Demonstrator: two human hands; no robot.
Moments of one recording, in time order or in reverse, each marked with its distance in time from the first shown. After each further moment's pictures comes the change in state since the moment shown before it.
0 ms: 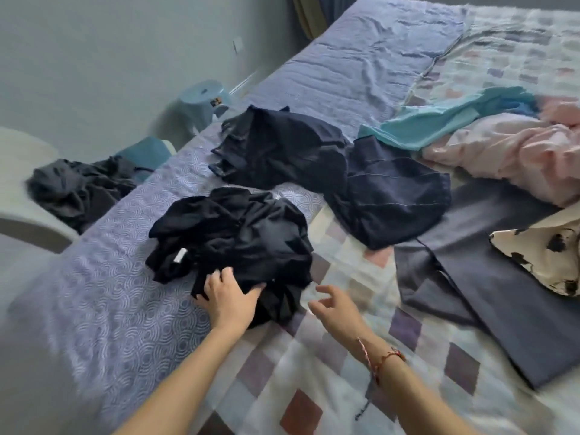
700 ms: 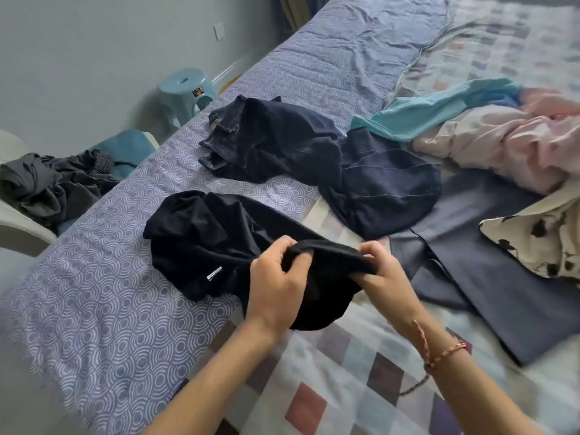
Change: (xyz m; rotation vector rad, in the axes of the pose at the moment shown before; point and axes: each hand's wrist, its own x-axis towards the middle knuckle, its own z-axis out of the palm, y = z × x) left_hand -0.056 0.066 -0.073 -0.876 -0.131 0.476; right_hand -0.026 -0.039 -0.045 0.212 0.216 -0.305
